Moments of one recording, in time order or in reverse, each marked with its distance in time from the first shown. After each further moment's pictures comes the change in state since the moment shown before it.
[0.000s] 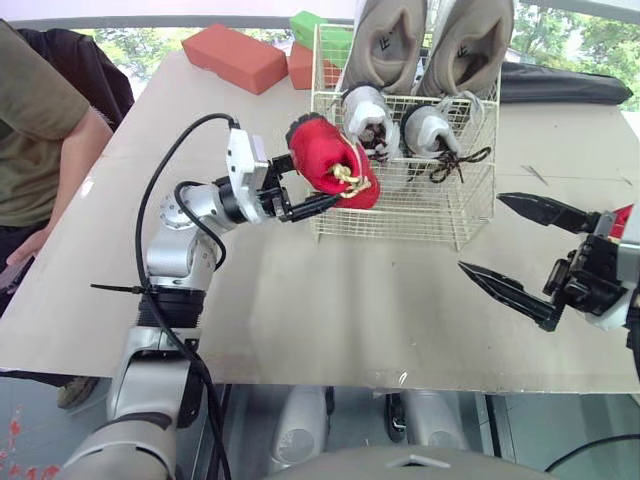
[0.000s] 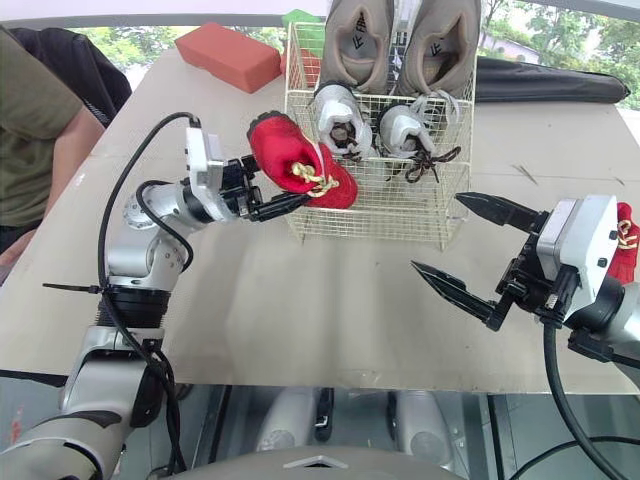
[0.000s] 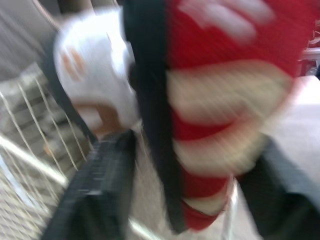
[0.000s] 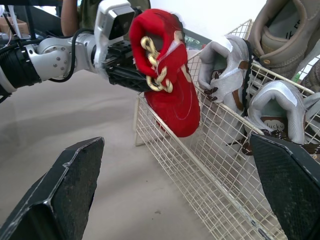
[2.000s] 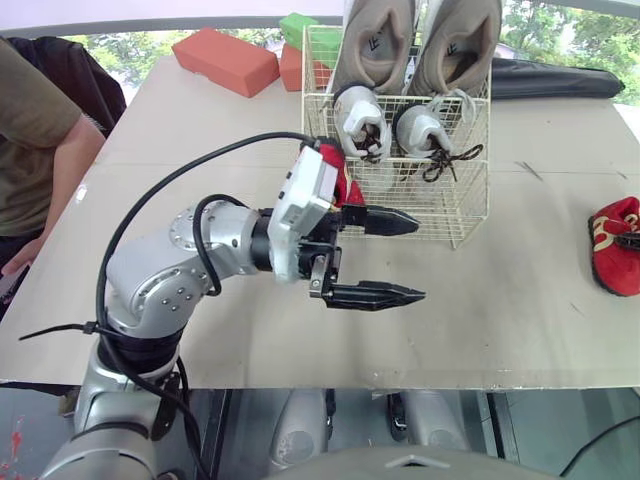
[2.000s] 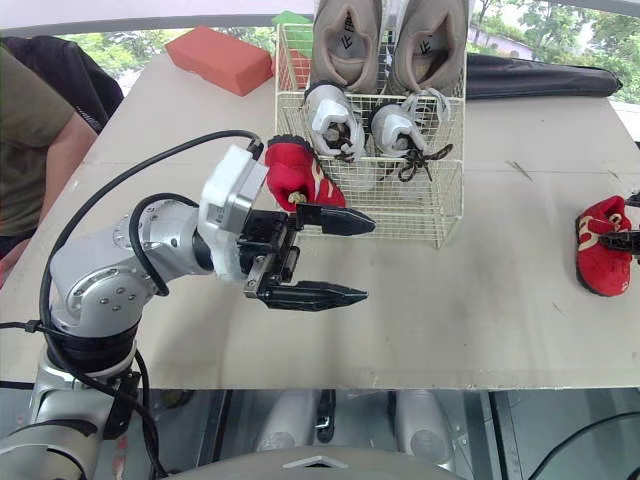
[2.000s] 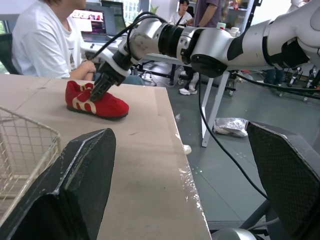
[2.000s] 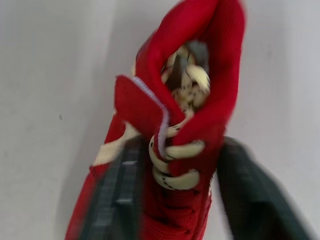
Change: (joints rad) left arm 0.052 0.109 -0.065 -0.730 -0.480 0.726 0.239; right arm -0.781 -0.277 0.513 1.789 -0.765 0.047 0.263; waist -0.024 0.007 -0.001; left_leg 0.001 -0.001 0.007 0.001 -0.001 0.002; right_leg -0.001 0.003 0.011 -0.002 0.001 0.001
